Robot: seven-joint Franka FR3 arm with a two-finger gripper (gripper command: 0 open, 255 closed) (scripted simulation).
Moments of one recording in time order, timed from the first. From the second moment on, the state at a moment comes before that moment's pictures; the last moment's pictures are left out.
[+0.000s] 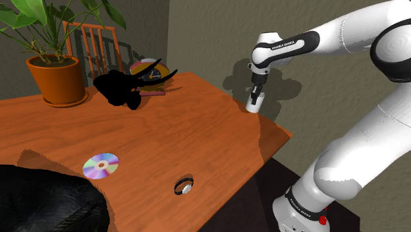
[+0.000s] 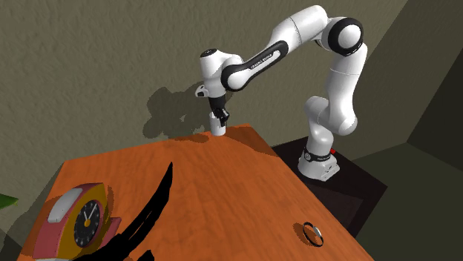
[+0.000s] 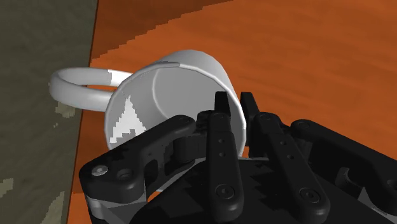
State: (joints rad) arm -0.07 -0.10 -0.41 -2.19 -0.18 1.98 -0.59
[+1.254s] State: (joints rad) arm -0.06 -0.16 -0.39 -2.00 -0.18 1.72 -0.60
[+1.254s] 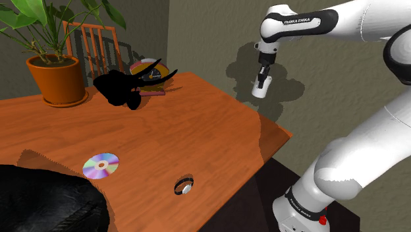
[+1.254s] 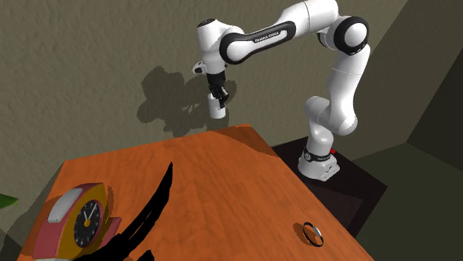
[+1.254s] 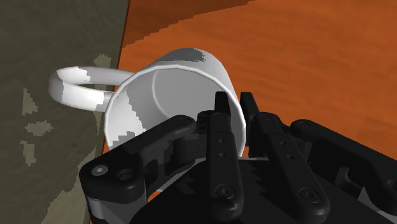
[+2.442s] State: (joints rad) arm 0.10 -0.33 -0.13 -2.15 -0.10 1.66 -0.20
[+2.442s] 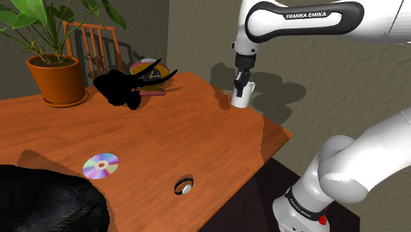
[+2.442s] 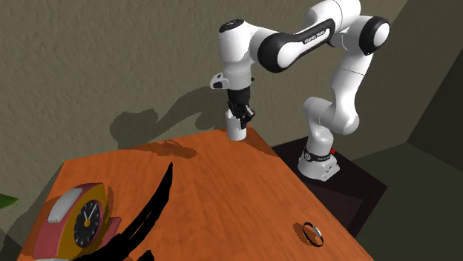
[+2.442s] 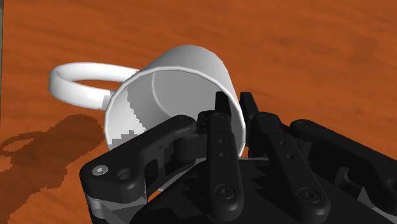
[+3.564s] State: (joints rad) arm 0.24 -0.24 0.08 -2.12 0.02 1.70 0.12
